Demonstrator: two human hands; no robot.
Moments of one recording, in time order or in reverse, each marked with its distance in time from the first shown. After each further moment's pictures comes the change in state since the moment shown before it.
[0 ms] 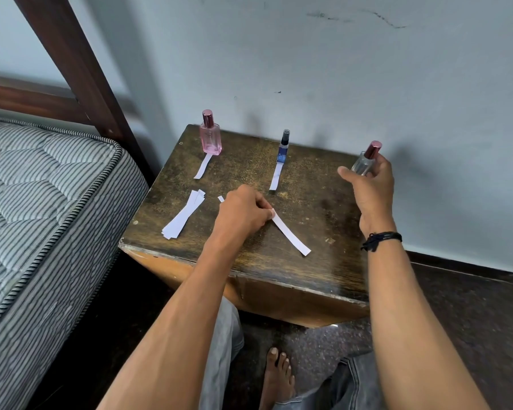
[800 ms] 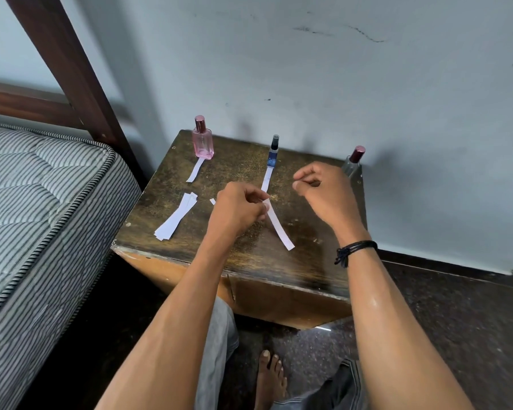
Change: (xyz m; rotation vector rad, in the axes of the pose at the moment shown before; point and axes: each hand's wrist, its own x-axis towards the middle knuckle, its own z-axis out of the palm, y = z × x) left_hand -0.002 0.004 0.002 -0.368 0.048 0.037; right_hand -0.049 -0.038 0.020 -0.479 -0.314 -0.295
